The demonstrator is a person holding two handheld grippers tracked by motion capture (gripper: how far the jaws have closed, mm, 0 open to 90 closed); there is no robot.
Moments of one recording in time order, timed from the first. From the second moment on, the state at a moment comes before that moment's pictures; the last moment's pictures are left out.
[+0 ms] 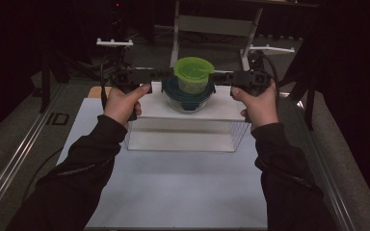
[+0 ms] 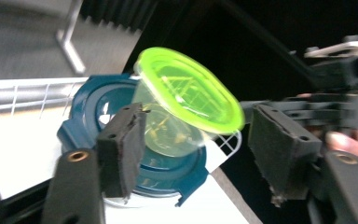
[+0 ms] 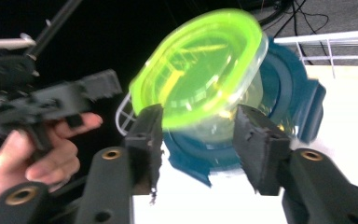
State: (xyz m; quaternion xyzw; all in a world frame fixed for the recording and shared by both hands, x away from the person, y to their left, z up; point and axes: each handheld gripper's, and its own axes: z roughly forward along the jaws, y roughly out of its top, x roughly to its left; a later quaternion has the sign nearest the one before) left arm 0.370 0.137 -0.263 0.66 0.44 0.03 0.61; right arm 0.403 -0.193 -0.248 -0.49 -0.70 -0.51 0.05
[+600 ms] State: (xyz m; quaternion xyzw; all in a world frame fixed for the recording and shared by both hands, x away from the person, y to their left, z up) left arm 0.308 0.130 -0.340 0.65 0.37 0.08 0.66; right arm 0.413 -0.174 -0.280 -0.51 -0.72 -0.47 0.04
